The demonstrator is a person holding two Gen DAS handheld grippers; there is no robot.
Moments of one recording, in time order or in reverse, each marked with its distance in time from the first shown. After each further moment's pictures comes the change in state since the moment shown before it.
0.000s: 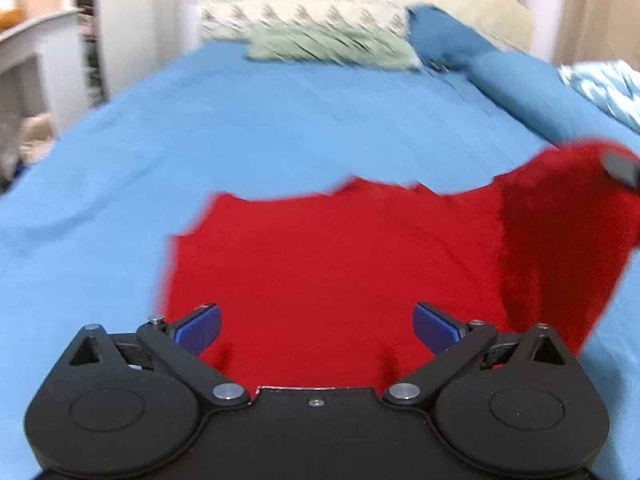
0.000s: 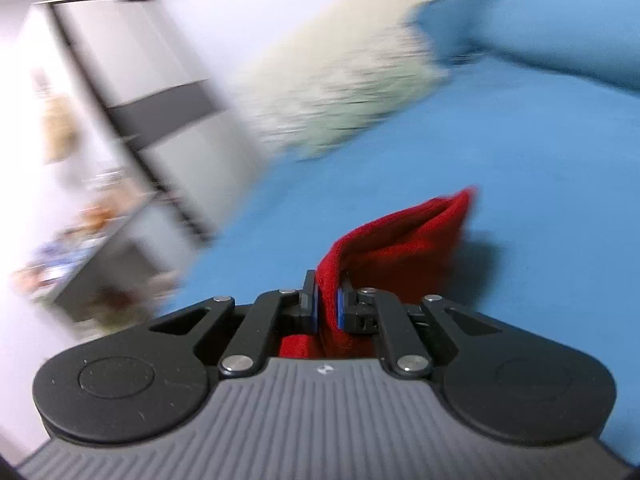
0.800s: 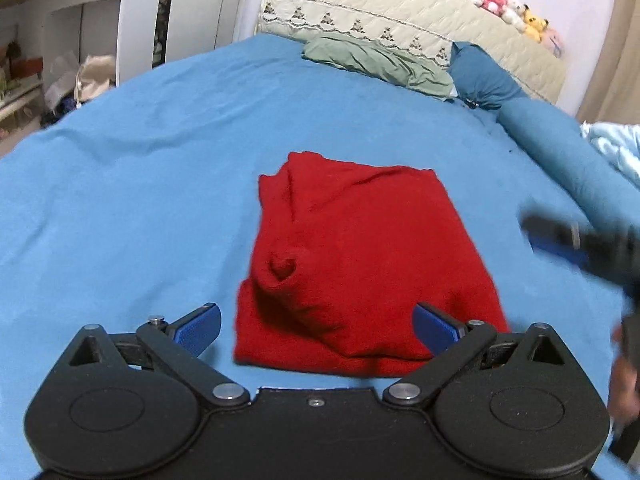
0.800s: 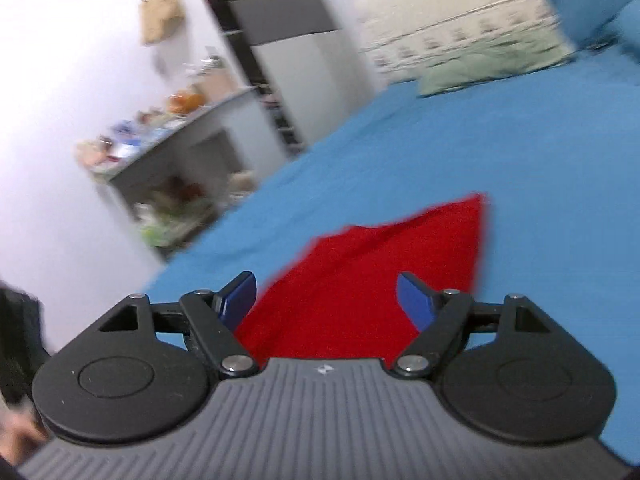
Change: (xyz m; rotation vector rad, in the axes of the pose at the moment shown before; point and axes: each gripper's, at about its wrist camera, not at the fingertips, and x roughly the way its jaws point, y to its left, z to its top) left arm -0.045 0.056 -0.061 -0.202 -0.013 -0.034; right arm 0.030 0.043 -0.081 -0.272 0.161 -0.042
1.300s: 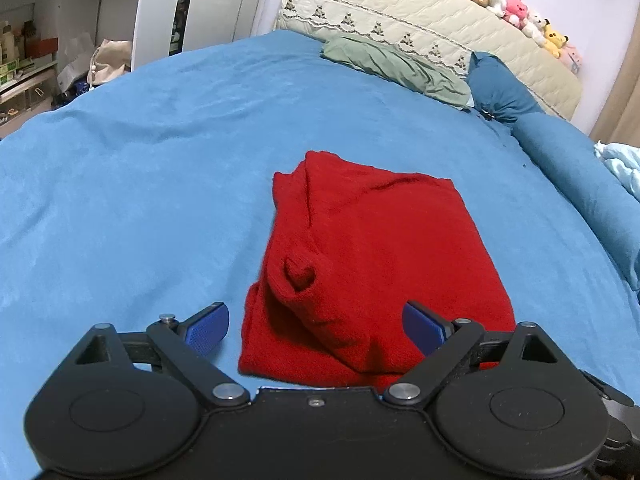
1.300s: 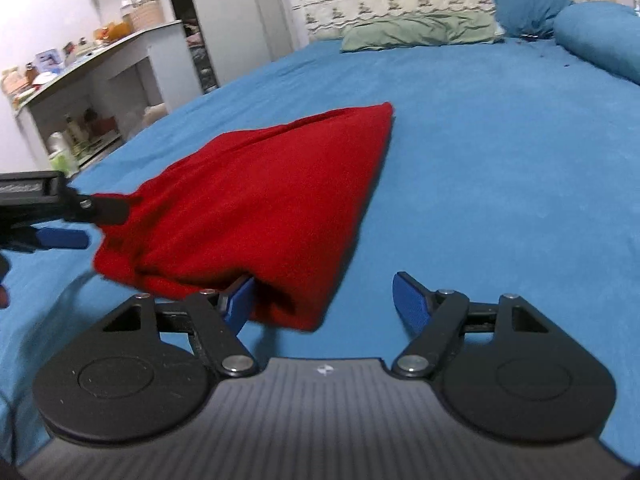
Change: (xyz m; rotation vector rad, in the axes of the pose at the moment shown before) left arm 0.012 0.010 0.003 -0.053 -0.009 0.026; right arm 0.028 0.001 -0.081 -0.068 0.097 -0.251
